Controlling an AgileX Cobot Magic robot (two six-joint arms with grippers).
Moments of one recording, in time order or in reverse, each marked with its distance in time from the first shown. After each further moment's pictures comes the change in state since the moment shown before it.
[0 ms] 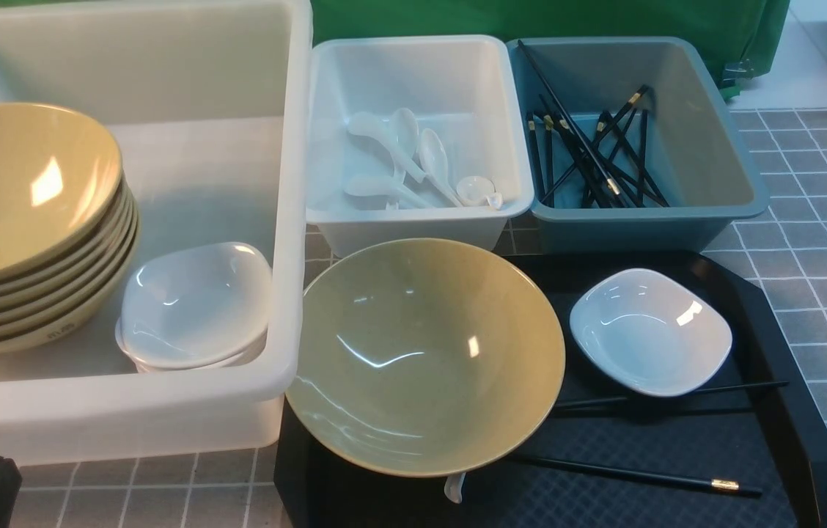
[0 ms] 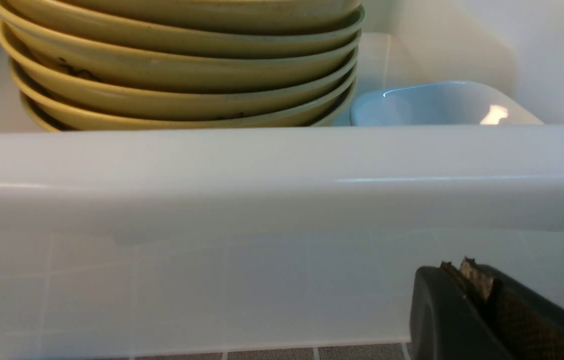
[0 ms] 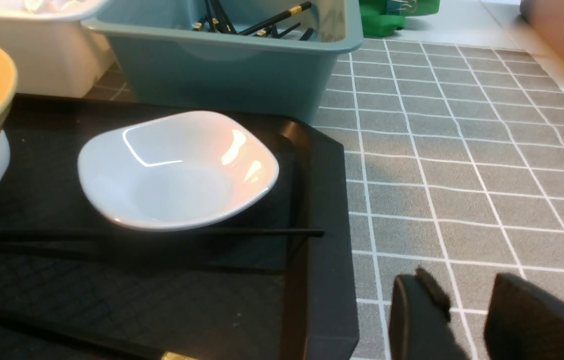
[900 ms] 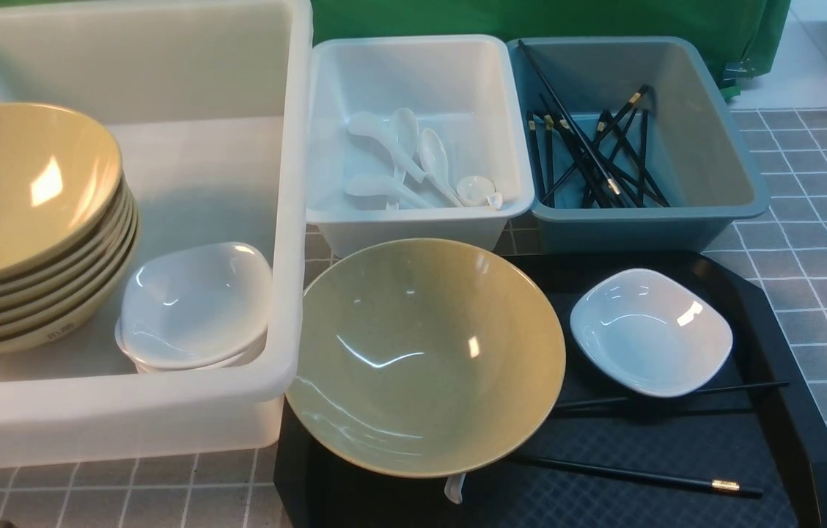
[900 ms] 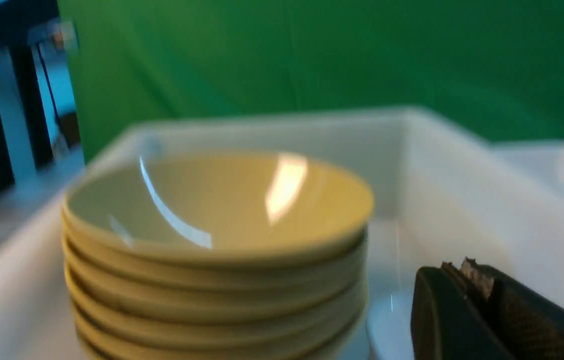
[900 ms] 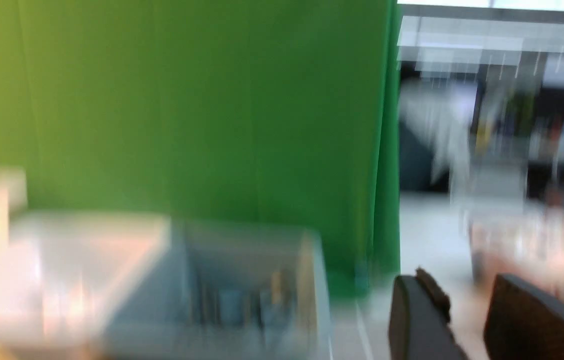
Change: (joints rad) right arm 0.000 0.000 0.000 0.007 -0.543 0.019; left arm 0.000 0.000 0.001 0.055 -0.405 0.003
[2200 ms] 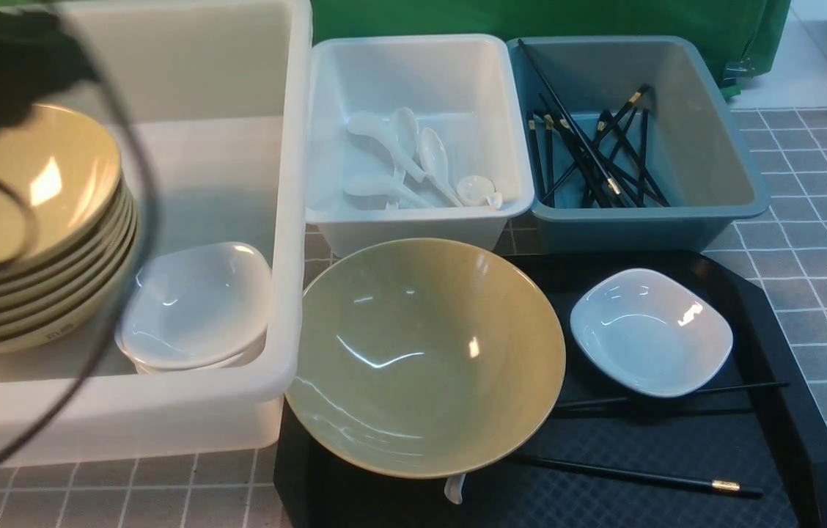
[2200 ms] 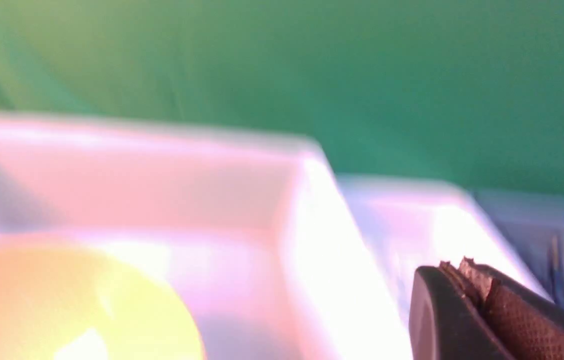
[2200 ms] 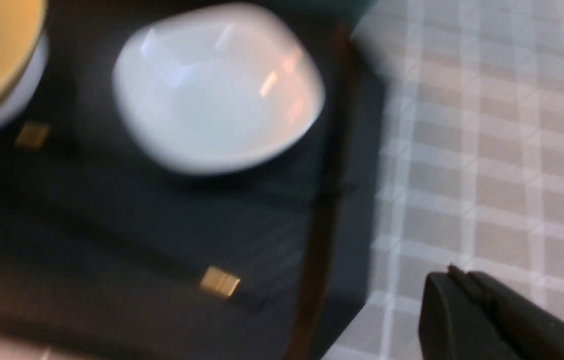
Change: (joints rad) right arm 0.051 0.673 -0.580 0.064 0.995 -0.198; left arm -0.339 1.043 -0.964 0.247 0.448 -0.445
